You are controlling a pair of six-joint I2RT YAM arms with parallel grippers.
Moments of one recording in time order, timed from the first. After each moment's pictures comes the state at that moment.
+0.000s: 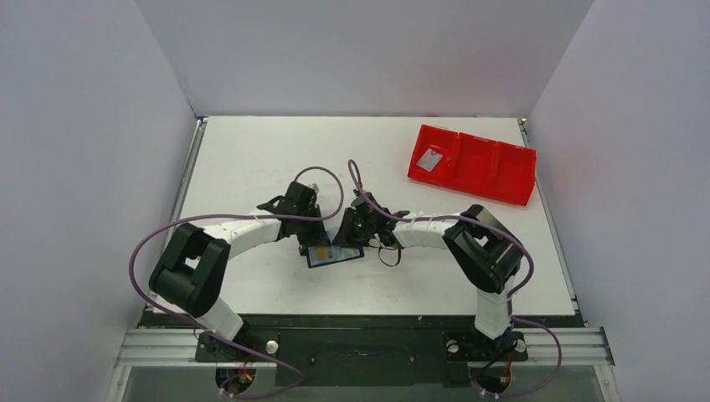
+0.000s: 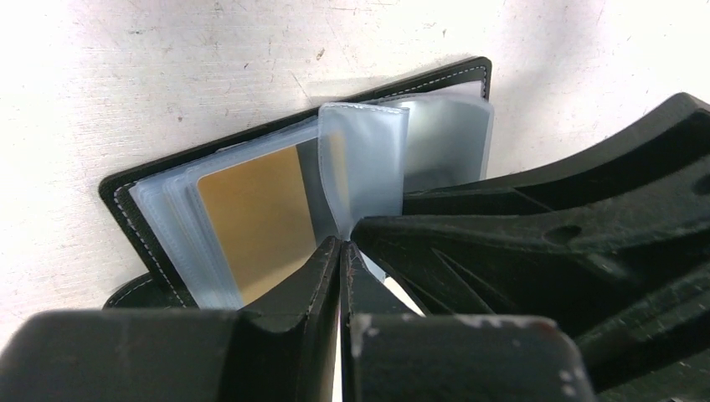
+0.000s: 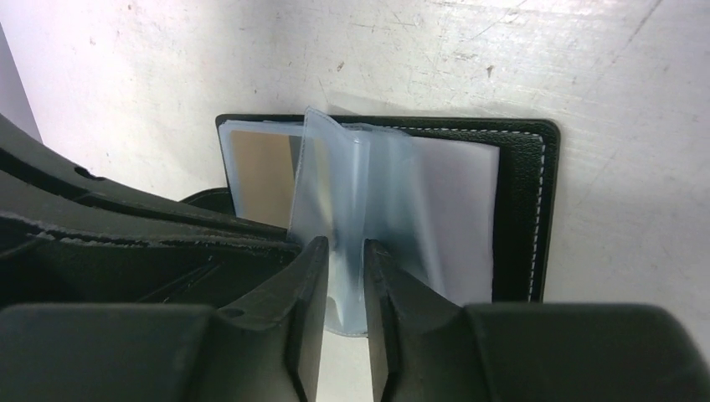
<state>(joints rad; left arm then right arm) -0.51 1.60 0.86 -0.28 0.20 -0.71 0.81 1.90 1.03 0.06 -0.17 0.92</state>
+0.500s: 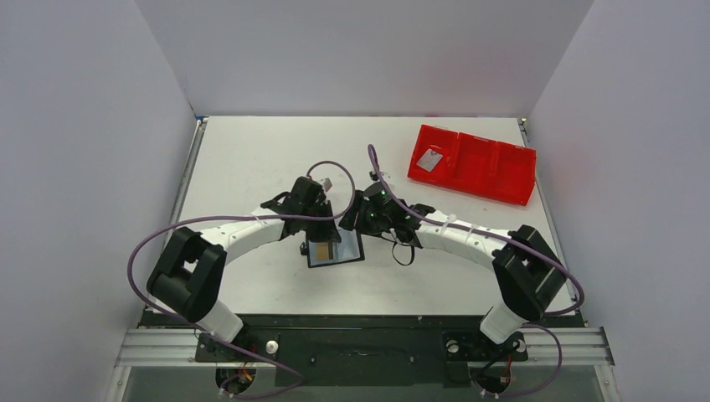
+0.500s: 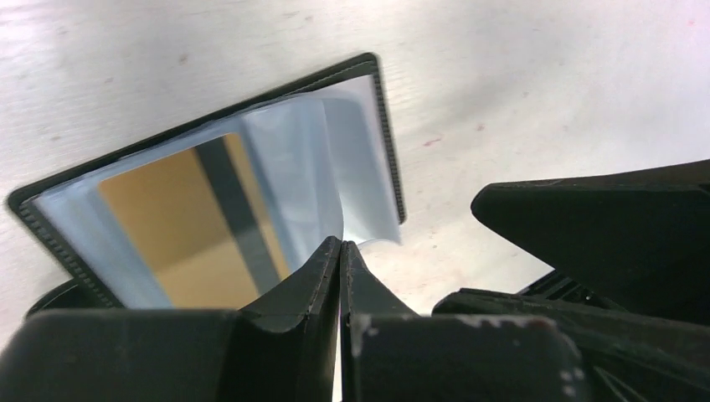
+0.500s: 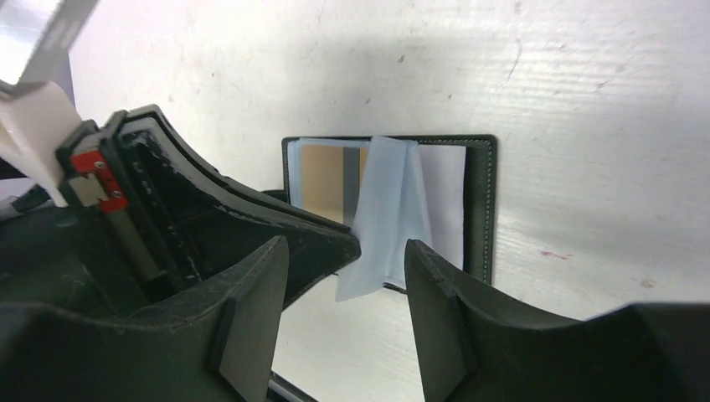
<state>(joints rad) -0.56 1.57 0.90 -0.29 0.24 -0.67 0.81 1.63 1.03 -0.14 0.01 0.88</state>
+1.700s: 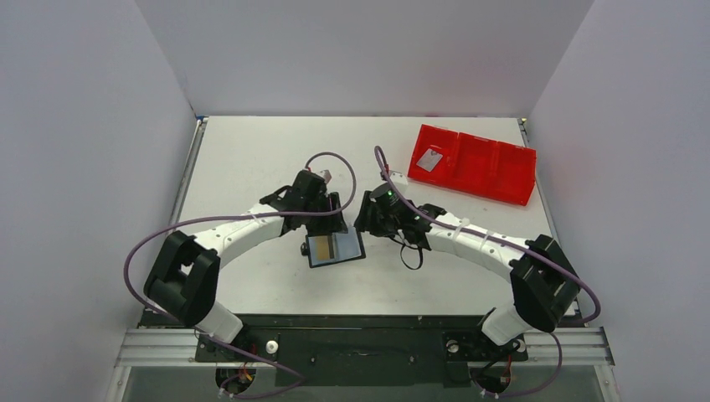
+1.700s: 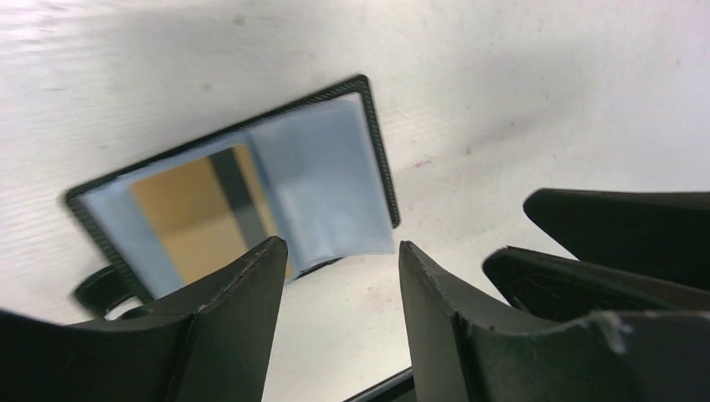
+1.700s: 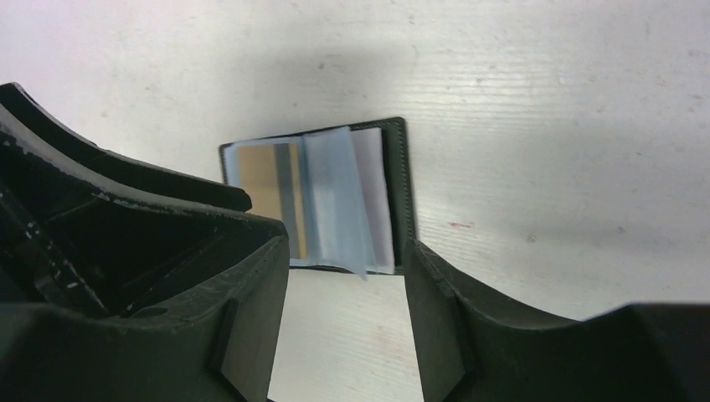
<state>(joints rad) -0.60 1.57 0.99 -0.35 0.17 -0.68 0.81 1.51 1.00 -0.30 0.17 0.83</state>
